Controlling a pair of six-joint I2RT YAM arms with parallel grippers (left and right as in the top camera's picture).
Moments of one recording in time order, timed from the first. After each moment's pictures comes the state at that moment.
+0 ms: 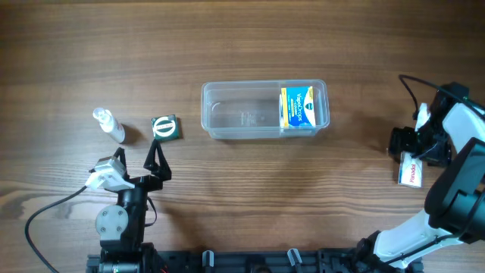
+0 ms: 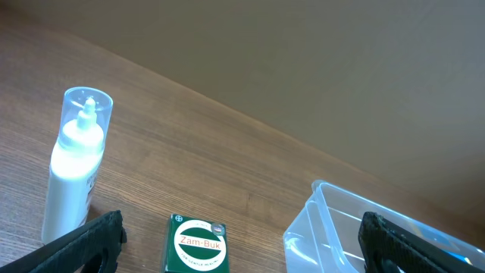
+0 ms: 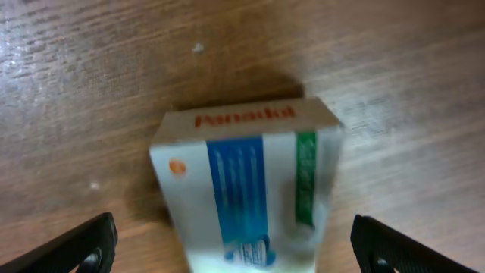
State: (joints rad) left arm 0.03 0.01 0.01 -0.07 0.01 -0.47; right arm -0.48 1.85 1.11 -0.87 0.14 -0.19
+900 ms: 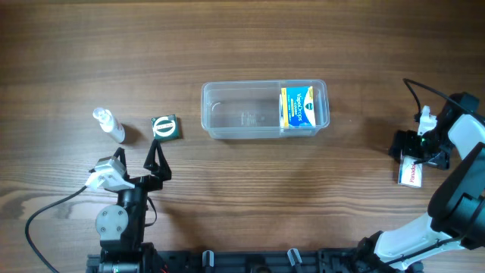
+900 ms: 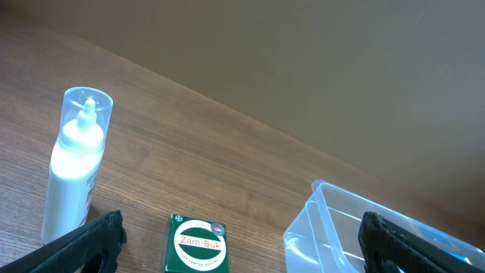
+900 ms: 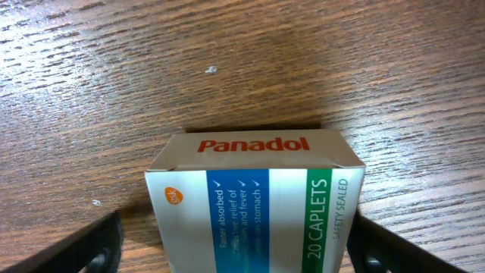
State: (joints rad) left arm 0.03 0.01 0.01 -0.07 0.01 -0.47; right arm -0.55 1.83 1.05 -0.77 0.00 -0.29
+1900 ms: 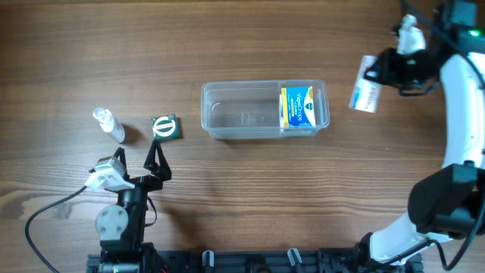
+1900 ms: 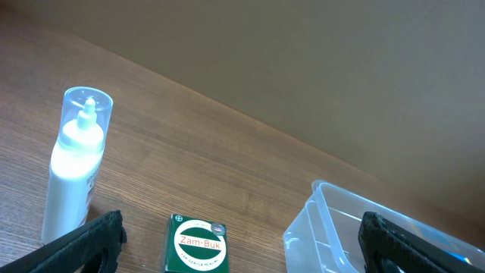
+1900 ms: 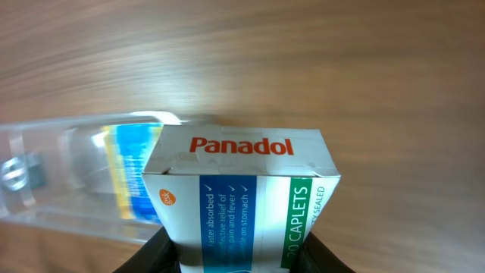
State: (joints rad) left arm 0.03 0.01 0.01 -0.07 0.01 -0.47; right arm -0.18 1.81 1.75 -1.24 -0.40 -0.07
